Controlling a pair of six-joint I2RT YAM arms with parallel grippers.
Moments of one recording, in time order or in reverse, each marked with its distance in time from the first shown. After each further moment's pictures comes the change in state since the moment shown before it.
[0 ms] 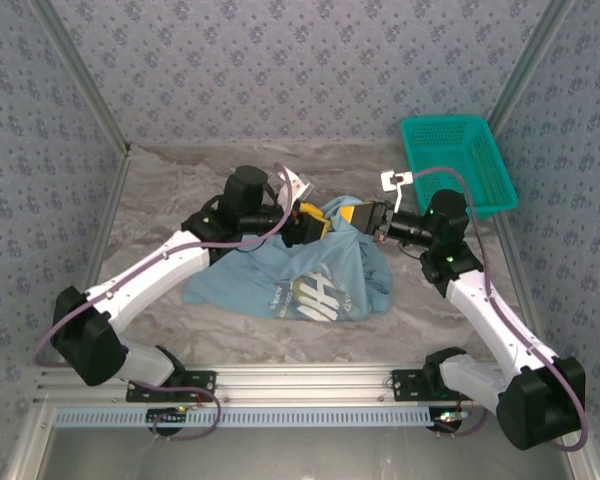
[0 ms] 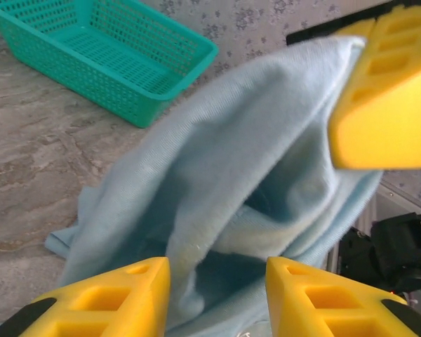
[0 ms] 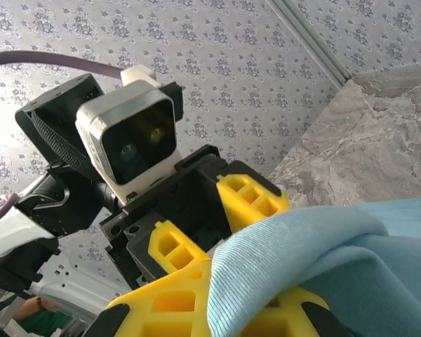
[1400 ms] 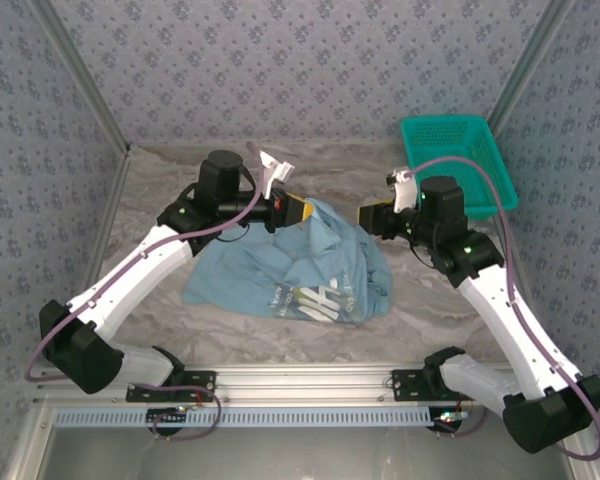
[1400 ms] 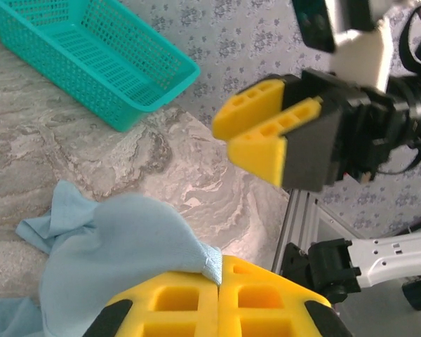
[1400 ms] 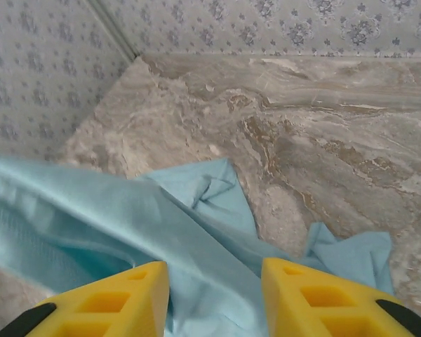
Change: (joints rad) left arm 0.110 -0.058 0.064 -0.092 0.167 -0.187; right arm 0.093 -0.034 0.302 -0.832 0.616 -0.586
